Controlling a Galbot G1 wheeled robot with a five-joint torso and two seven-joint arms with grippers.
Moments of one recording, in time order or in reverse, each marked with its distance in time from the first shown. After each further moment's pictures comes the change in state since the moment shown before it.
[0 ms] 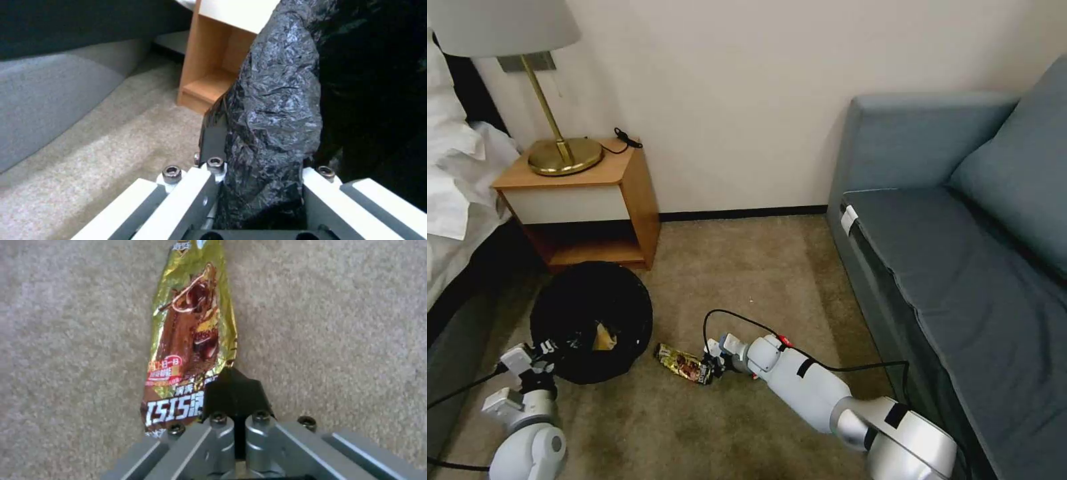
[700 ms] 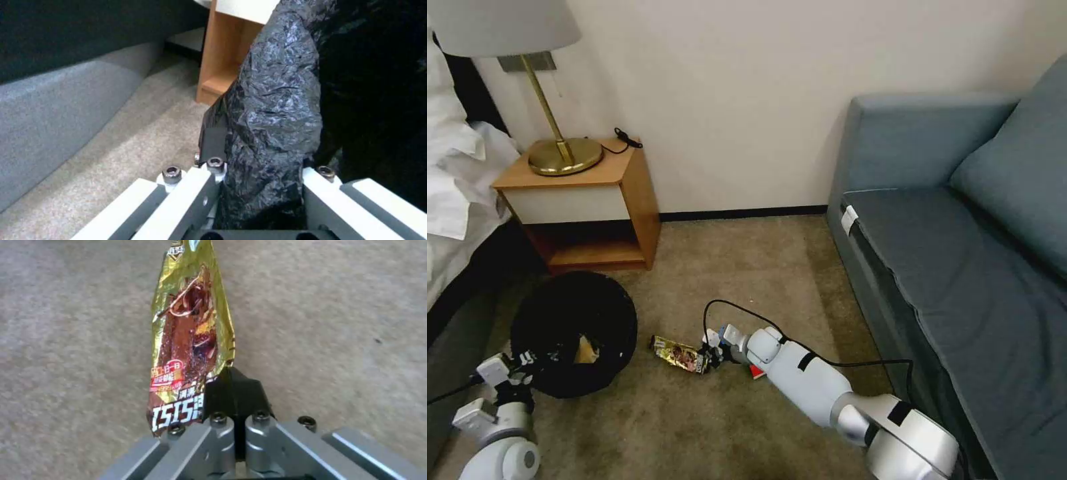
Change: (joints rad) left arm 0.081 0.078 -0.023 -0.024 -0.039 0.017 -0.019; right arm 0.006 -0.022 0.073 0.035 -0.014 0.008 -0.008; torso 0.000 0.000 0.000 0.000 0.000
